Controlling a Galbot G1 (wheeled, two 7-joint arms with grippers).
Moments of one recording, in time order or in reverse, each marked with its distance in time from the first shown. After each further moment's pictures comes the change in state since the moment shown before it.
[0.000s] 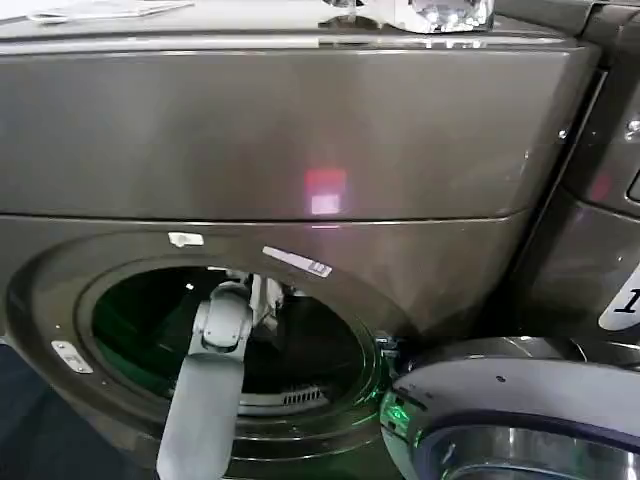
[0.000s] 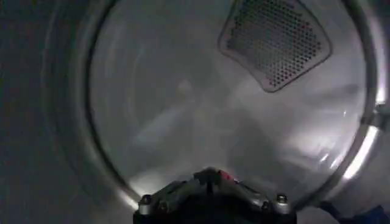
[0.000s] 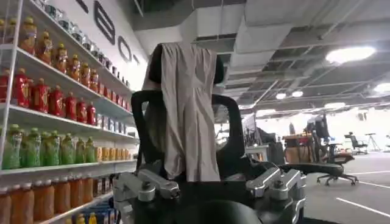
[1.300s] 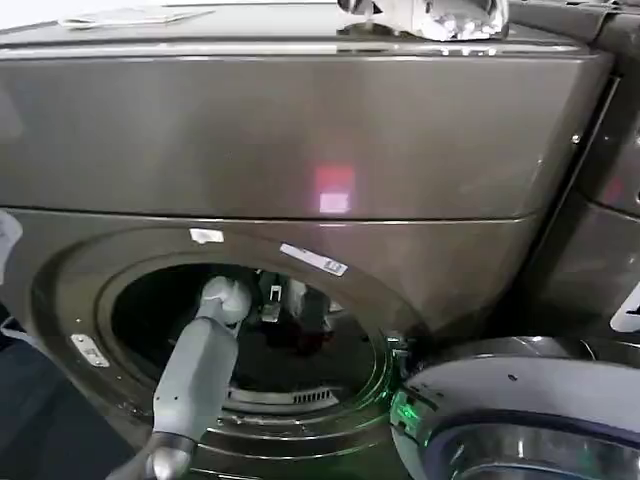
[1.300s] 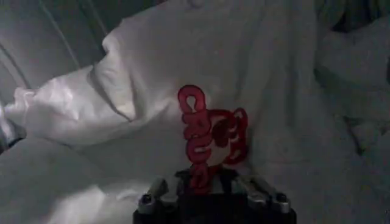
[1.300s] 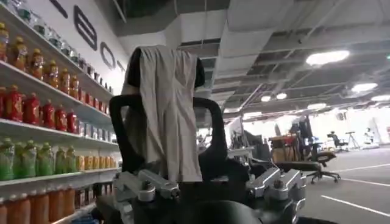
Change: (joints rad) left arm -0.180 0.117 0.127 0.433 0.642 -0.547 1.281; right arm -0.003 -0.012 0.027 -0.059 -0.003 0.040 0.004
